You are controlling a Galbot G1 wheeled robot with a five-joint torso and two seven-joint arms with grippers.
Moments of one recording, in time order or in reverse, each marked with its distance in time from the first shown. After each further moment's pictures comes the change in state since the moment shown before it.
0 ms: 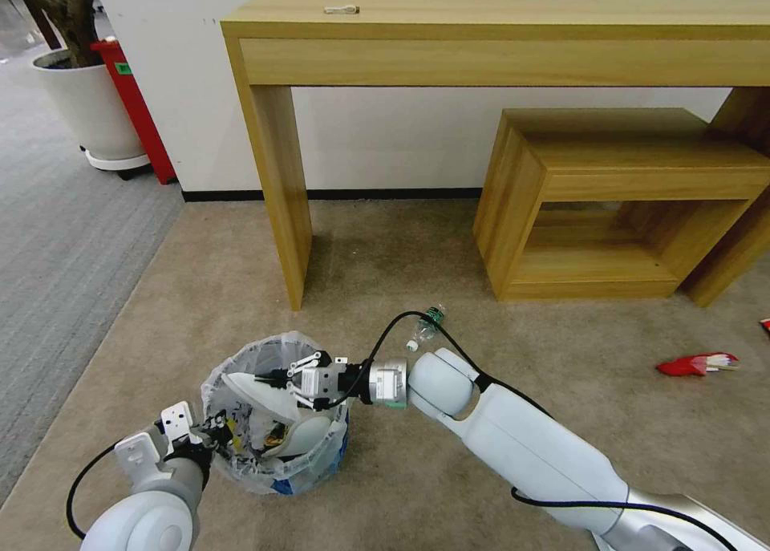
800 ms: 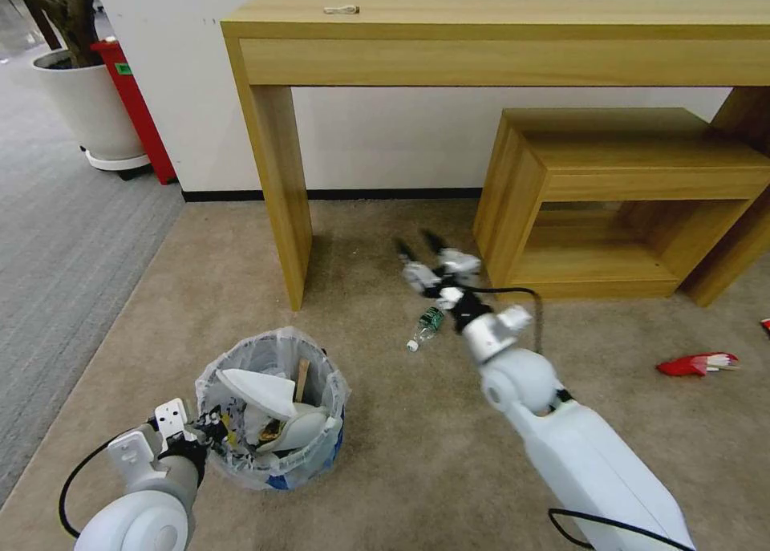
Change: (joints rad) left arm 0.000 0.009 -0.005 -0.031 0.006 -0.025 0.005; right arm -0.381 -0.018 0.614 0.109 0.357 0.009 0.540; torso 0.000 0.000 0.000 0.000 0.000
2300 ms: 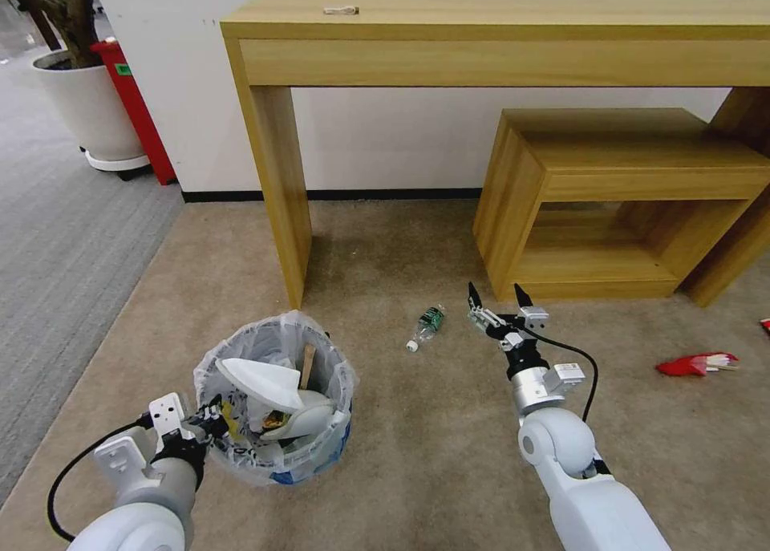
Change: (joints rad) left arm 0.059 -0.020 0.004 -0.093 0.027 -0.013 0.018; right arm -0.194 0.115 0.116 -0.018 0.001 -0.009 0.077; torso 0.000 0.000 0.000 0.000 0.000
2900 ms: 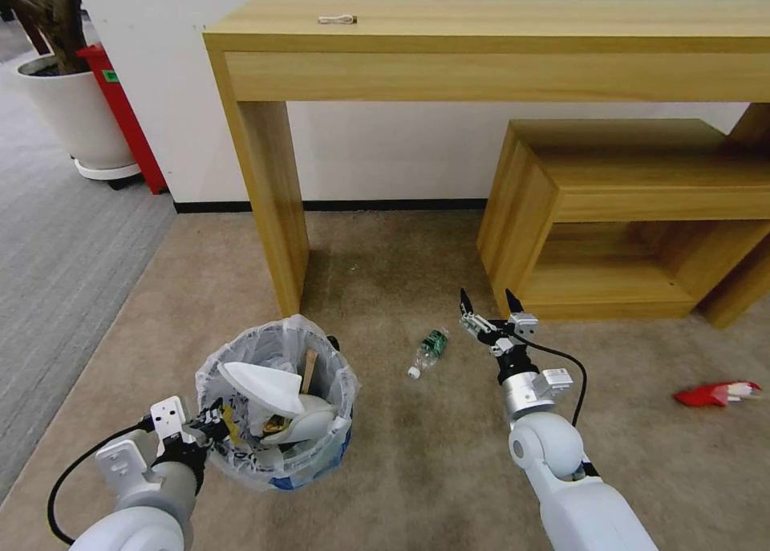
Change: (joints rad) left arm 0.013 0.008 0.002 -0.001 0.004 -0.002 0.003; right arm 0.014 0.019 -0.031 -0.036 -0.031 0.021 0.002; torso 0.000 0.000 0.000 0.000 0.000
